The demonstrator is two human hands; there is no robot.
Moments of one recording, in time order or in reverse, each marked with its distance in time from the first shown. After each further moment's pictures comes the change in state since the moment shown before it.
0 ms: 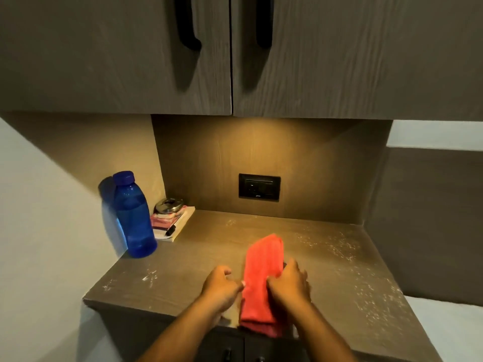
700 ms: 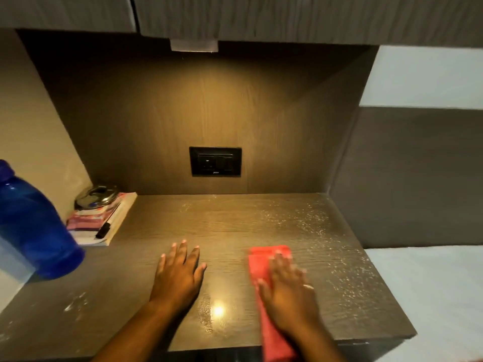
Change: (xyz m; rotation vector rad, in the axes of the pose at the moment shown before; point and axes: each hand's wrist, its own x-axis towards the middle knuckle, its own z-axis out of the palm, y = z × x) left_hand 0.140 -0.049 0.010 1.053 0.026 0.527; right_hand 0.049 0.093 0.023 -0.505 0.132 -0.222
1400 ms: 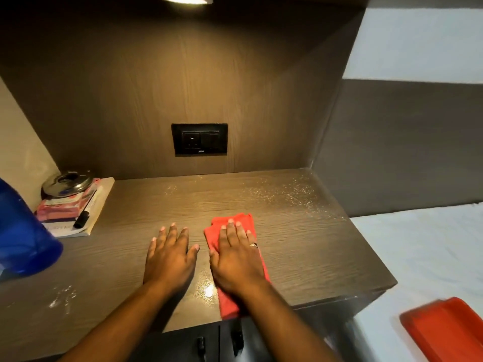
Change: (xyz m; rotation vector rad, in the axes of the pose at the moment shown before) left_hand 0.002 -0.012 0.002 -0.039 -0.007 0.040; right_hand 0.026 -0.094 0.028 -0.101 -0.068 -0.065
